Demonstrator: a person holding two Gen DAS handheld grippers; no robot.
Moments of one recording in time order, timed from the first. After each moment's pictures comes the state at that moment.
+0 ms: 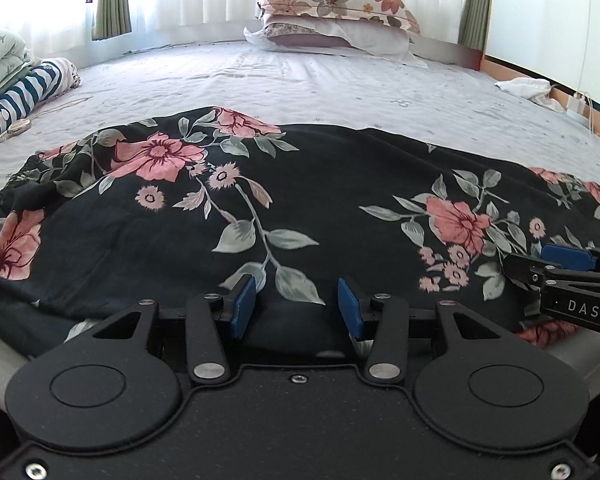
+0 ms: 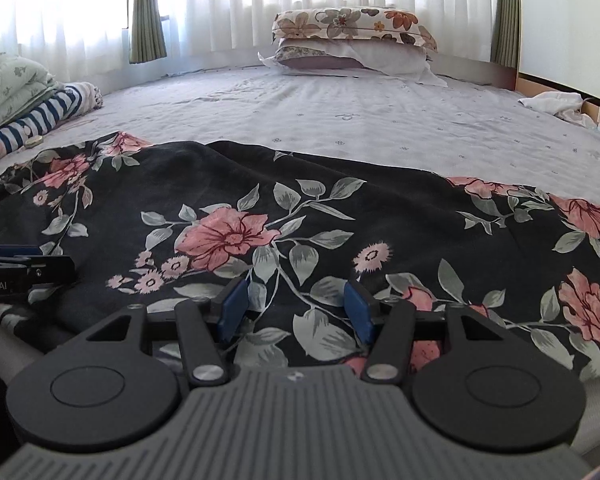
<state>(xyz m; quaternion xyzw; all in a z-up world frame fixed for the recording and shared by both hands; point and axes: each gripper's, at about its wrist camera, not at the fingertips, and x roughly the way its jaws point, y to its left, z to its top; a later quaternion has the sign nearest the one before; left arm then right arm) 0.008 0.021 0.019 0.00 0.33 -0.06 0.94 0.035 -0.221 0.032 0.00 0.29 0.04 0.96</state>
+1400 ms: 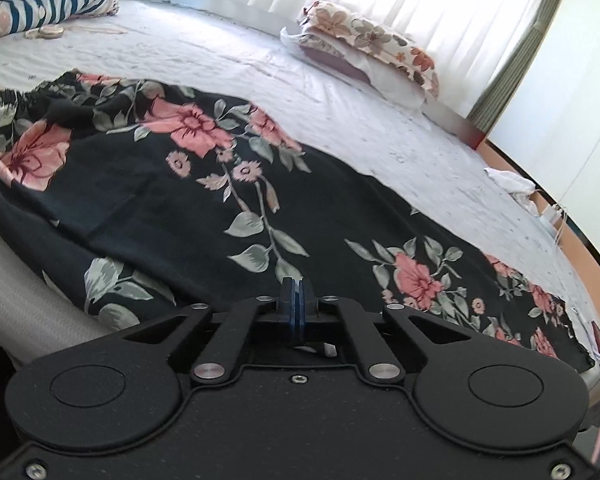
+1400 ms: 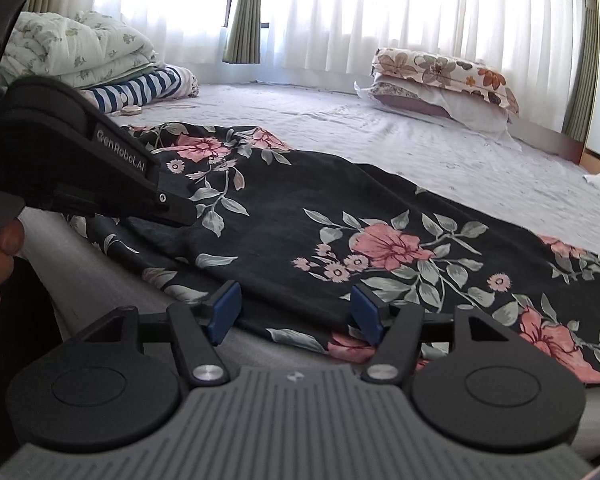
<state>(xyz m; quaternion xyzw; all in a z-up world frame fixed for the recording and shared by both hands) -0.015 0.066 0.038 -0.19 0.32 -0.08 0.92 -0.017 -0.128 0.037 -0.09 0.24 0.14 0.96</state>
